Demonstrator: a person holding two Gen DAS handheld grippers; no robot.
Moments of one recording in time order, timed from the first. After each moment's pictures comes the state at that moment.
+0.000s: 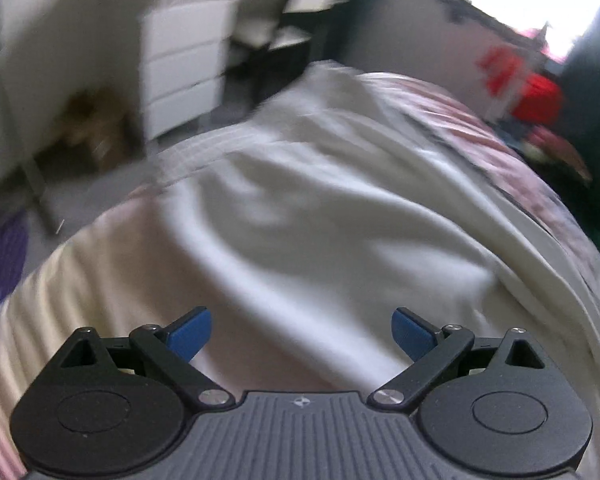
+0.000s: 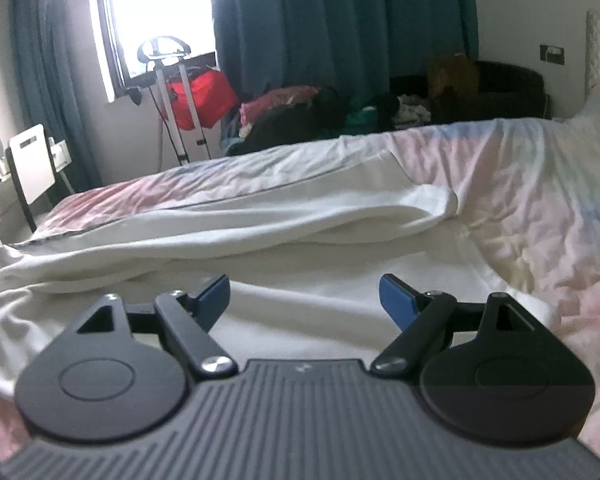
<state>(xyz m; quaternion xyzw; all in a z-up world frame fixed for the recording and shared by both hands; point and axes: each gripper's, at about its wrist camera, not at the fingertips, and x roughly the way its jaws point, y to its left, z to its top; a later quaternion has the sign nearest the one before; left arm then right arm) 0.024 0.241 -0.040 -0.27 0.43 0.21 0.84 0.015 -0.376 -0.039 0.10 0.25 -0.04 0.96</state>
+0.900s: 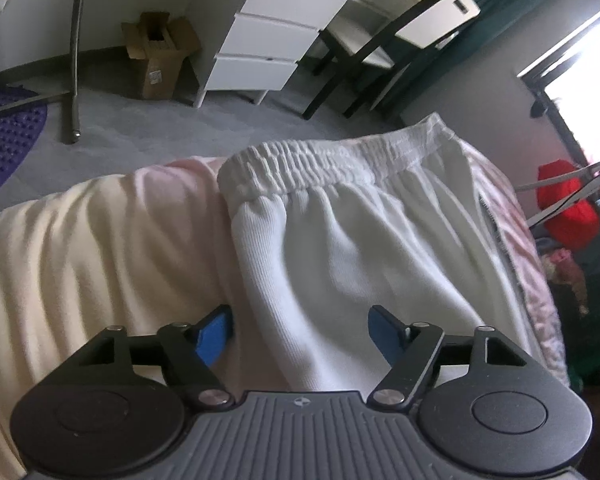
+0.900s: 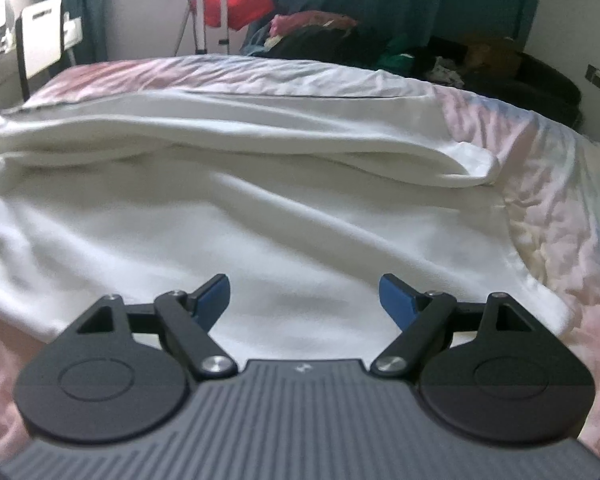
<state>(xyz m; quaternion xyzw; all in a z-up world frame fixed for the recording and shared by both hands) 0.017 0.310 -0.059 -0.42 0.35 0.25 0.80 0.043 -0.323 -0.080 -0.04 0.37 -0.01 0.93</state>
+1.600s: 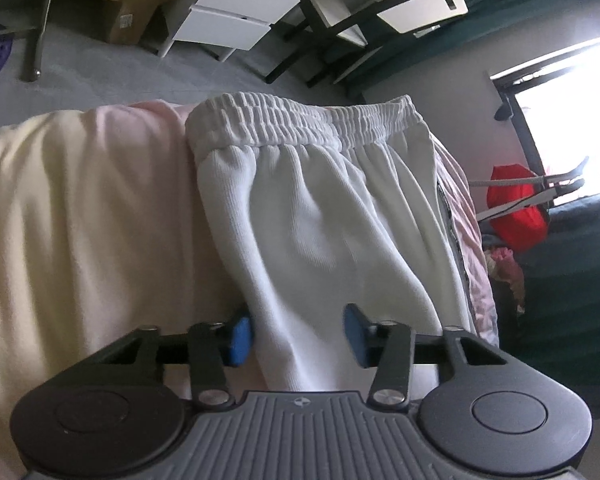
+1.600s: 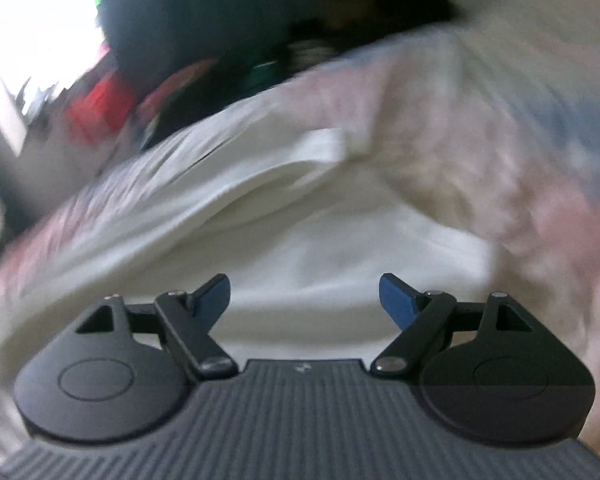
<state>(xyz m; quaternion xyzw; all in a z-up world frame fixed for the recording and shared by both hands) 0.014 0.312 -0.081 -0.51 0.34 0.17 0.77 0.033 -0.478 -0.074 0.27 0.31 -0.16 0.90</state>
